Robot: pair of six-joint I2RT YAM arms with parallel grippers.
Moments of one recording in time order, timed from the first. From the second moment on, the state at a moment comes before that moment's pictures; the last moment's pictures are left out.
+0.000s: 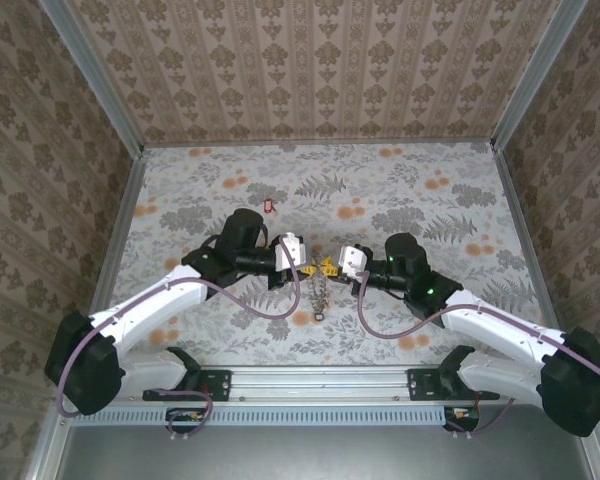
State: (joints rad) left arm -0.73 1.21 0.81 -0.19 0.69 0.60; right arm 0.67 1.06 0.55 0.21 -0.47 -0.48
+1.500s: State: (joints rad) left arm -0.69 1.22 0.75 -0.07 0.71 0.55; right arm 0.70 0.98 0.48 0.22 -0.32 -0.55
